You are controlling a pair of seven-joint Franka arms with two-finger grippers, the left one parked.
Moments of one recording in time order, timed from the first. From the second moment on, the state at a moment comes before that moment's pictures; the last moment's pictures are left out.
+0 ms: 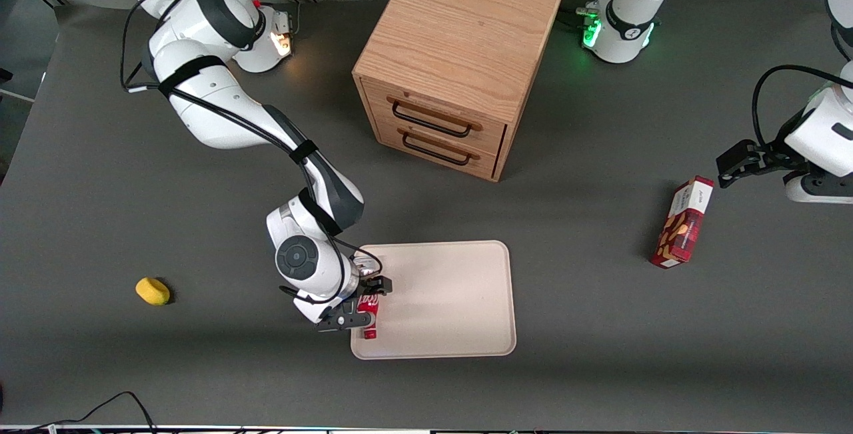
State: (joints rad) arm 0.22 1.10 0.37 -1.02 -0.29 2.17 0.46
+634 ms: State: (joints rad) arm 0.22 1.10 0.37 -1.00 -0.29 2.17 0.46
